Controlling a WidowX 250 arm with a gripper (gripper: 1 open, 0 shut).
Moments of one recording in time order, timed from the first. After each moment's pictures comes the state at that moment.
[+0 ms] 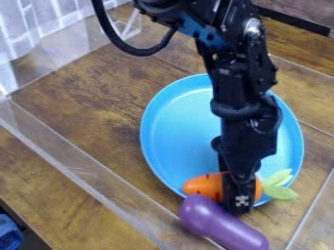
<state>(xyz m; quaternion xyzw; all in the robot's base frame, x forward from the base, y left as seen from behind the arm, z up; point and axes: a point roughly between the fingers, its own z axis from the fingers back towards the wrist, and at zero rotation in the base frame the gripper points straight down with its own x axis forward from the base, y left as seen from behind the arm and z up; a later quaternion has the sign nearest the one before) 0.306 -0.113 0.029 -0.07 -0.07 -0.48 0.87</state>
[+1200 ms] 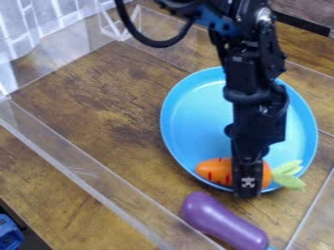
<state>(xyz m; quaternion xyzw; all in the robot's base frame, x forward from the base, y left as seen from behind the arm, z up) 0.328 -0.108 0.025 -0.07 -0.07 -0.50 0.86</state>
